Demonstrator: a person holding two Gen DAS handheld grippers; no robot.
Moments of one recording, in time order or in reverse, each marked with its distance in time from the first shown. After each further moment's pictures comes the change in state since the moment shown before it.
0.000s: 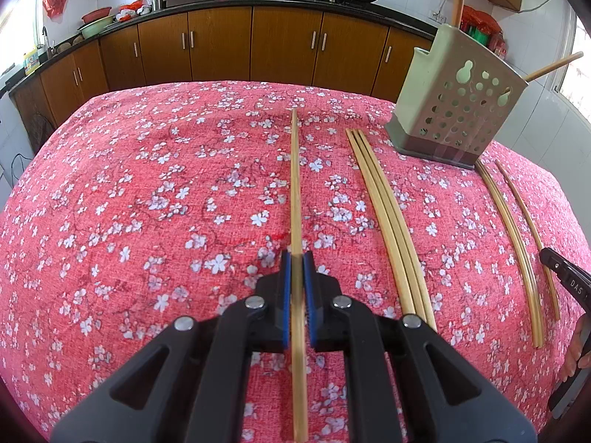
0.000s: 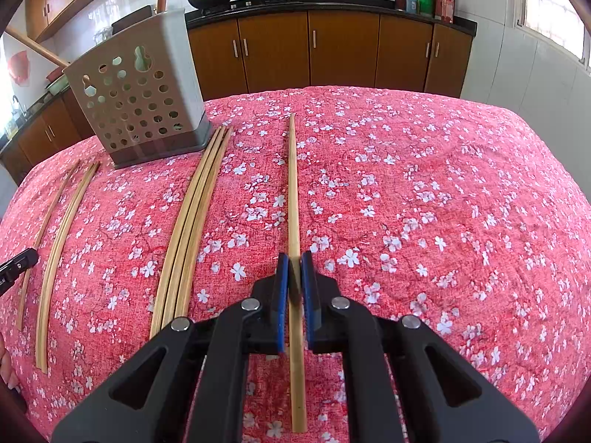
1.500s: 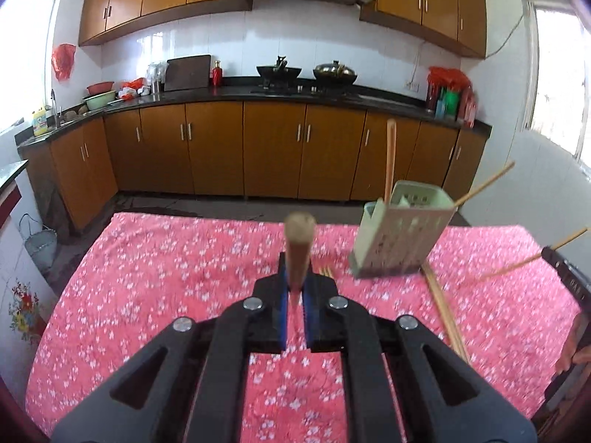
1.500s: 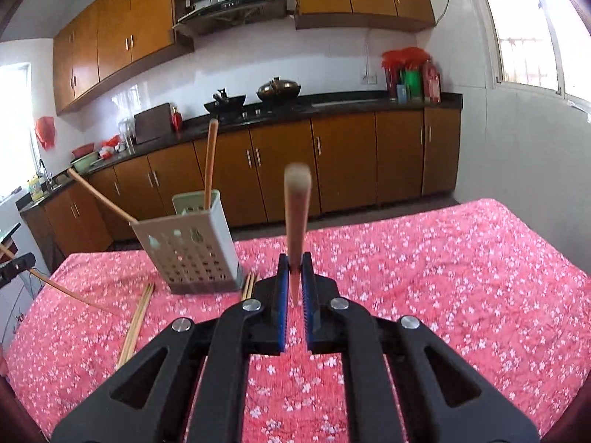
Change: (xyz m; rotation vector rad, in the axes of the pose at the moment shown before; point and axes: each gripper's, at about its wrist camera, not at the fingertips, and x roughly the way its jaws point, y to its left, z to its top) left arm -0.144 -0.016 0.070 0.054 -0.321 -0.027; right arm -0.129 -0.008 0.048 0.050 -0.404 0.072
